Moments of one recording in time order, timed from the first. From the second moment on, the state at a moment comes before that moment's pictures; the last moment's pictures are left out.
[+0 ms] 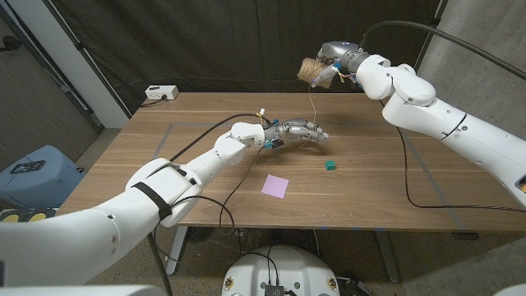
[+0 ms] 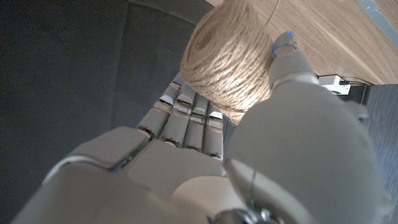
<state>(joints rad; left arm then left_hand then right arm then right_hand) 0.31 0.09 0.70 -0.67 -0.30 -0.30 -0.72 1.13 0.09 0.42 -0.16 0.38 1.01 -0.06 0.31 0.21 0.88 -0.16 0.44 0.54 0.80 -0.15 0.34 0.28 0.46 0.00 0.44 0.19 -0.34 -0.89 -0.79 -1.99 -0.52 -0.51 0.23 1.08 -0.12 0.33 -0.16 0.17 0.79 0.11 0.32 0.30 0.73 0.07 0.65 0.43 0.83 -0.06 0.32 0.59 0.55 -0.05 0.21 0.17</state>
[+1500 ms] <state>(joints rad) 0.45 0.27 0.69 -1.02 -0.37 -0.17 -0.72 1.13 0.09 0.42 -0.16 0.38 1.01 -0.06 0.31 0.21 0.89 -0.15 0.43 0.54 0.80 -0.15 0.33 0.28 0.46 0.01 0.44 0.19 -0.27 -0.80 -0.87 -1.87 -0.56 -0.58 0.24 1.09 -0.13 0.32 -0.16 0.17 0.79 0.11 0.32 0.30 0.74 0.06 0.63 0.43 0.83 -0.06 0.31 0.60 0.55 -0.05 0.21 0.17</state>
